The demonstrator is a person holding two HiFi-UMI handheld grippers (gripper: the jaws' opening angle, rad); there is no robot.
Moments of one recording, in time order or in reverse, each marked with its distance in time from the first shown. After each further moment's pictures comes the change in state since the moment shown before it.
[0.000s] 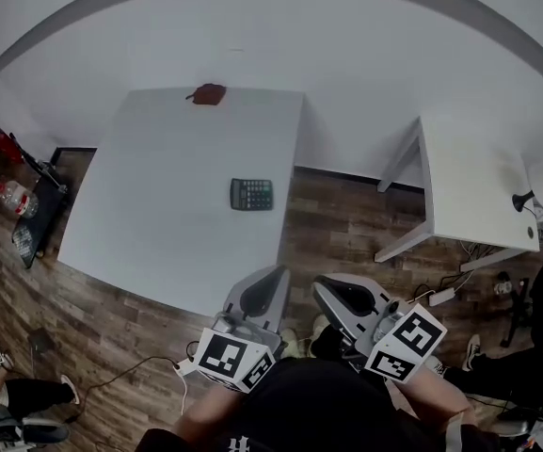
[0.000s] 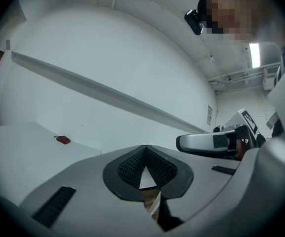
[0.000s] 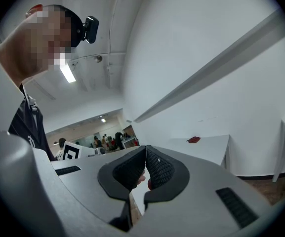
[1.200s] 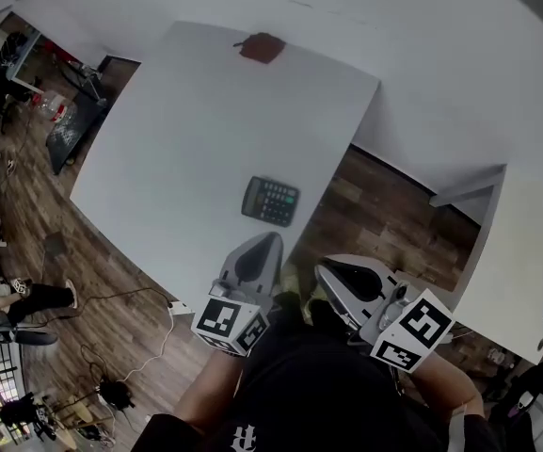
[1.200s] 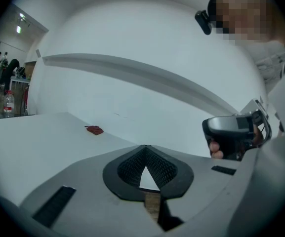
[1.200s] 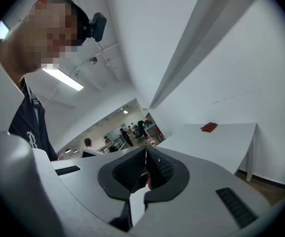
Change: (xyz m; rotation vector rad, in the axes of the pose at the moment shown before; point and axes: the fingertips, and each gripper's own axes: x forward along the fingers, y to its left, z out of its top) left arm 0.156 0.163 -0.044 -0.109 0.077 0.443; right arm 0.120 -0.187 0.027 0.109 0.205 0.336
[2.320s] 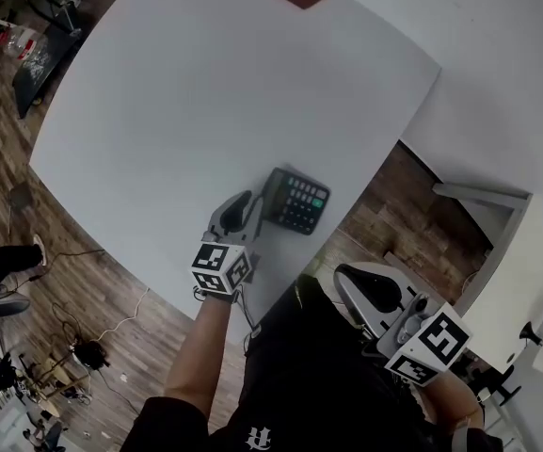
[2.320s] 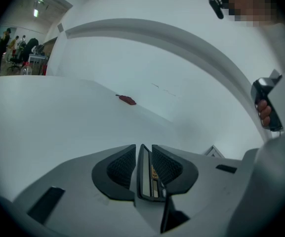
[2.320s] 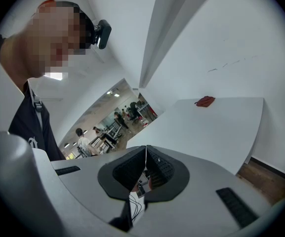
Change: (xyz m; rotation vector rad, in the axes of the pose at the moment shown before) left arm 0.076 0.231 -0.159 -0.188 0.165 0.132; right arm 0.113 -0.074 -0.060 0.109 0.255 -0.059
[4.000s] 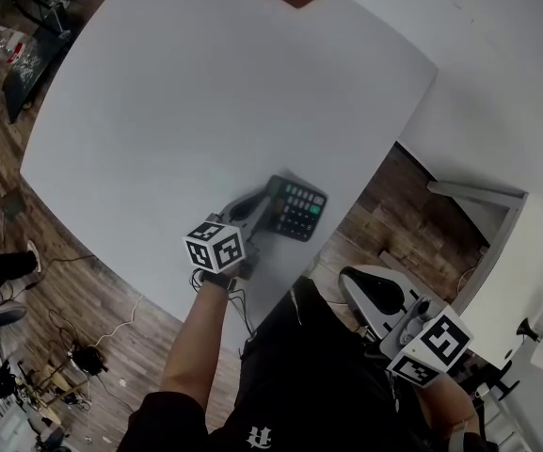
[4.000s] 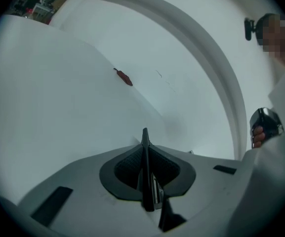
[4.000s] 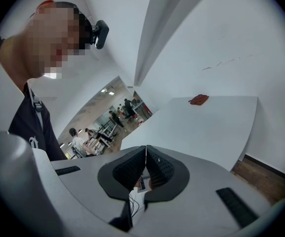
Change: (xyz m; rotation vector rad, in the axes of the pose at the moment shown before) left arm 0.047 -0.002 -0.034 -0.261 0.151 -0.239; right arm 0.002 -0.019 -0.006 0.019 0.026 -0.062
